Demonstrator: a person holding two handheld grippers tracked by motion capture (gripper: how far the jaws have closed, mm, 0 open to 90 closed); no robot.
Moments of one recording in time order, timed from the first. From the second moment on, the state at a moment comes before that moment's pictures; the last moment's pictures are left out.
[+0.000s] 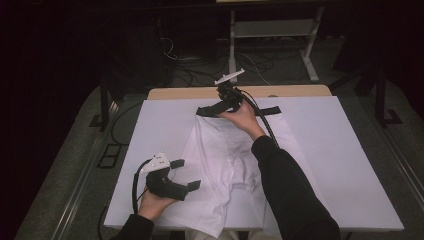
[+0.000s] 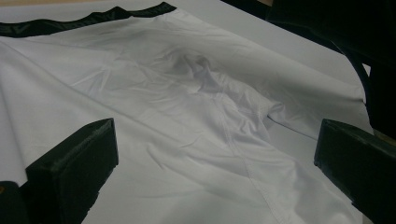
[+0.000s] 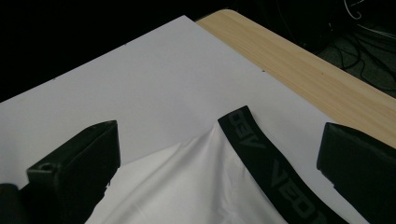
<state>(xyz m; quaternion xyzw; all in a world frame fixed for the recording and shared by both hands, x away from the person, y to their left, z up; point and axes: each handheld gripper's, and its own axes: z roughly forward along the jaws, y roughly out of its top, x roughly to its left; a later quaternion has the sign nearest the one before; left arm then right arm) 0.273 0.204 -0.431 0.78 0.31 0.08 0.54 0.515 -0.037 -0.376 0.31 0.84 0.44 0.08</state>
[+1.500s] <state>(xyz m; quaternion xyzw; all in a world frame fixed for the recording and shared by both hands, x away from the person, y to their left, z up) 0.274 0.204 -0.430 0.77 0.31 0.07 0.55 0.557 0.032 -0.440 0.35 0.83 0.42 0.10</state>
